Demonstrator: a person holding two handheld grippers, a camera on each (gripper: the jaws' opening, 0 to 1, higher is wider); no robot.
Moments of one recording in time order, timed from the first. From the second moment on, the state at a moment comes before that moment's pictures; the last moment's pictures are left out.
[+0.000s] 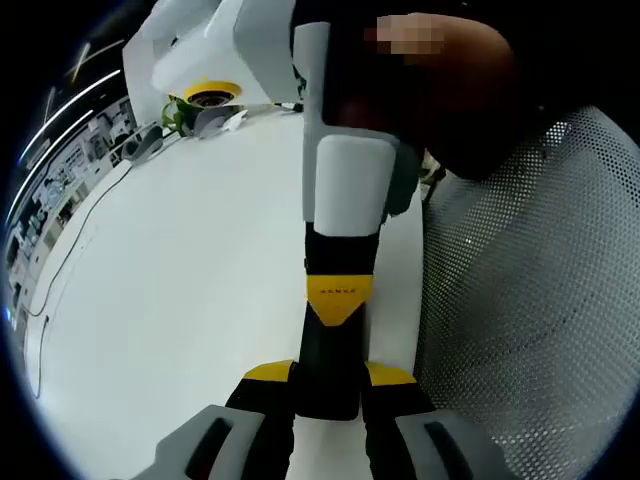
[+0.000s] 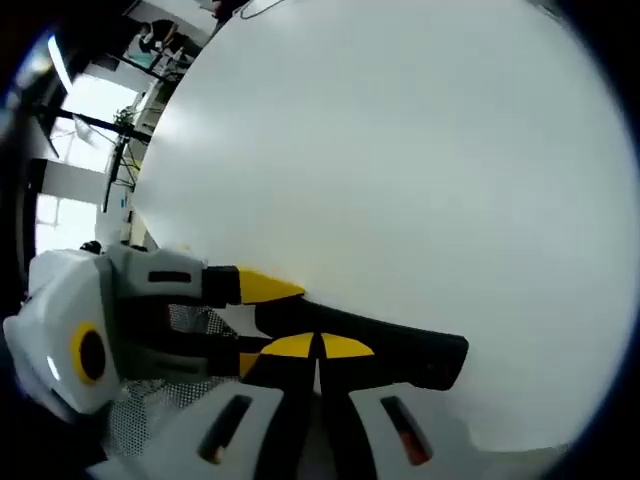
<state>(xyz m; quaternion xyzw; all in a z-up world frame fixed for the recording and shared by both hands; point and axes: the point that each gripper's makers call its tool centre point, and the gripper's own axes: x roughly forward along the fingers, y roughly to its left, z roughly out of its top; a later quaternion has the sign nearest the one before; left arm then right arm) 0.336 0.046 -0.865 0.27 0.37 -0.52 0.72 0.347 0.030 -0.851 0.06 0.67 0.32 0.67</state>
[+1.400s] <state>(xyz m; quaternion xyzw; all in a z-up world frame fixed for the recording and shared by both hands) 0.336 0.046 -0.865 0.26 0.38 -0.51 0.72 0.367 -0.012 -0.617 0.04 0.12 0.35 0.93</state>
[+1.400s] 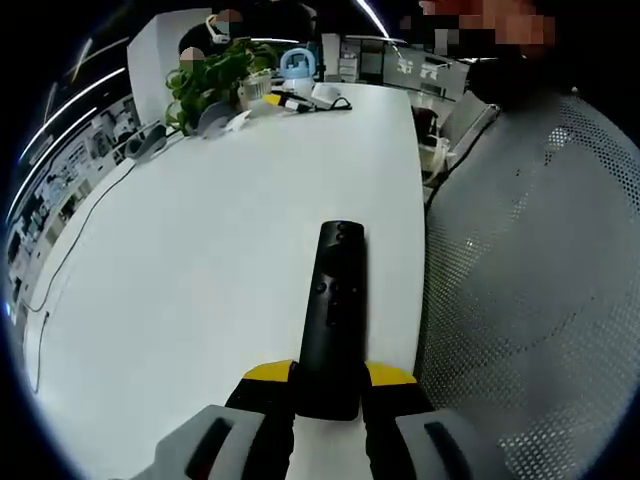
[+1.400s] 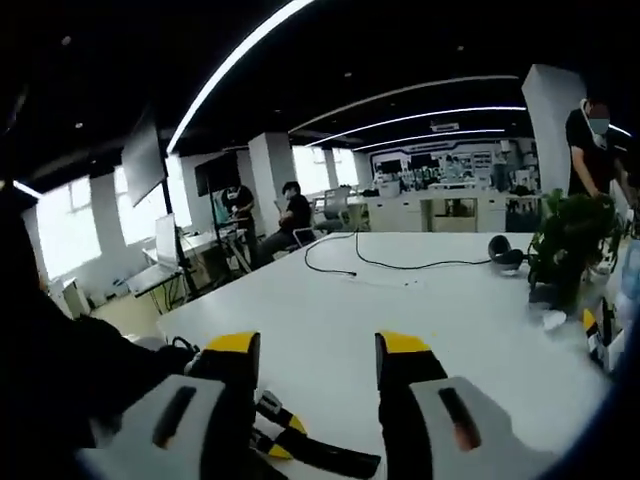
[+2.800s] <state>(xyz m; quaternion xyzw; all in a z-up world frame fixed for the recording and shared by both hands) 0.343 0.043 -0.864 0.27 0.41 -0.50 0.71 0.373 -0.069 -0.641 0.05 0.12 0.21 0.97</state>
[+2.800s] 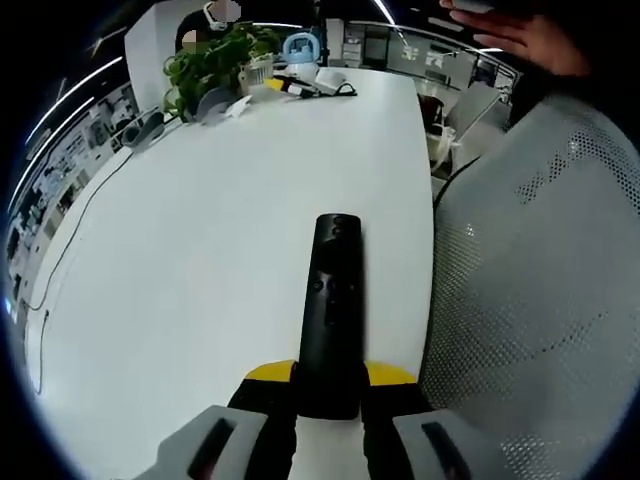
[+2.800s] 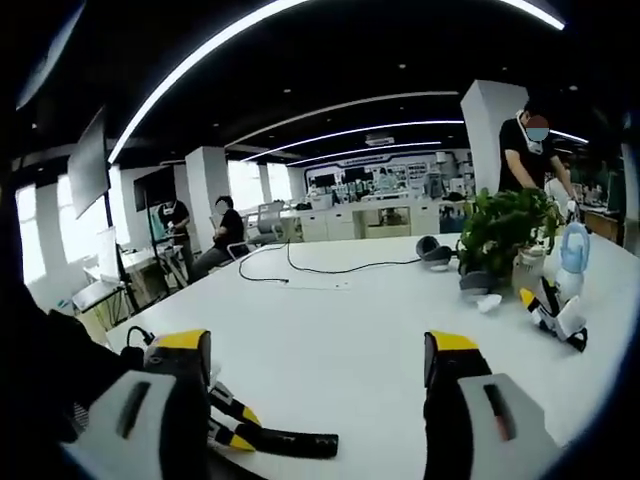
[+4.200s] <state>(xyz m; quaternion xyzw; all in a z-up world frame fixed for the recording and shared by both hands) 0.548 0.071 -0.845 0.41 0.38 -0.48 0.67 0.379 -0.094 -0.665 0.05 0.18 0.15 0.97</state>
